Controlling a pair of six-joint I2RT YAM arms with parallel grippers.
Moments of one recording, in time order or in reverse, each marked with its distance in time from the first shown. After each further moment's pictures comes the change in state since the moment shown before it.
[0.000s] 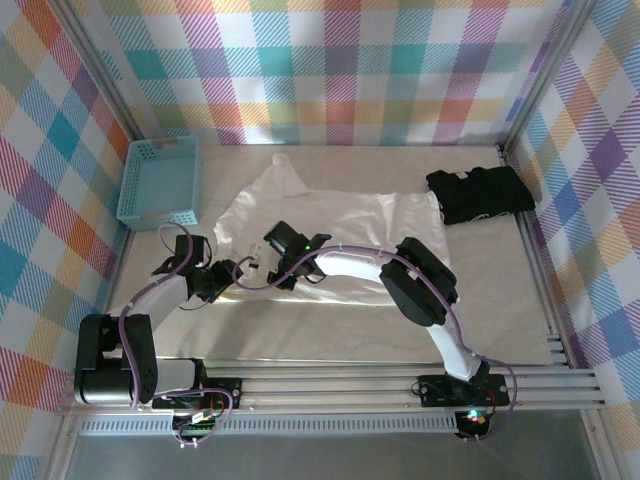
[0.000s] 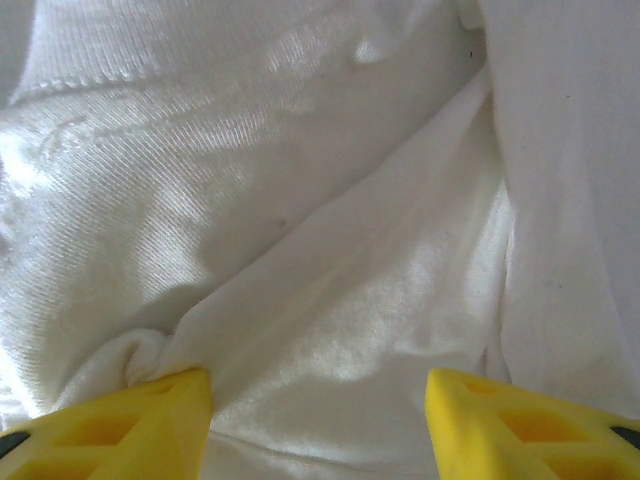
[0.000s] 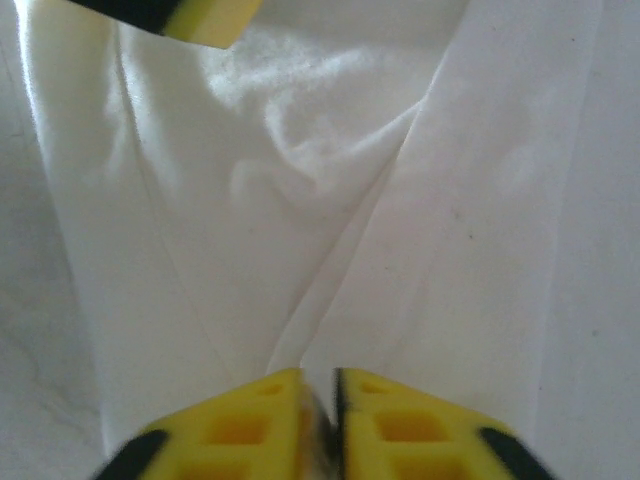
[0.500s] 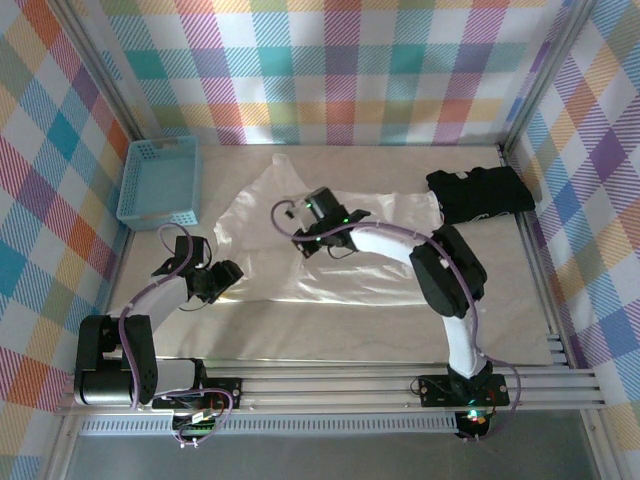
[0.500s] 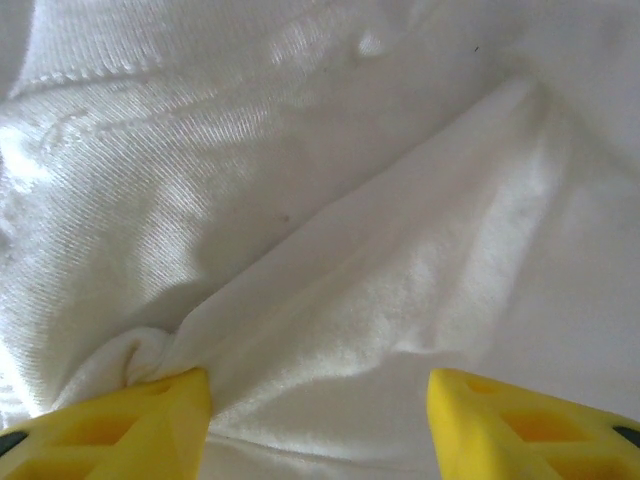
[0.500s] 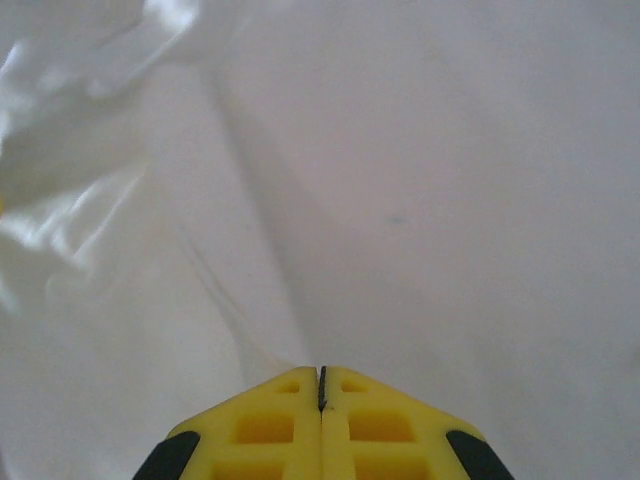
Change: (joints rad) left arm 0.002 -0.005 -0.008 0.003 0.002 0.009; right arm -0.241 -0.117 -0.112 0.145 -0.118 0.385
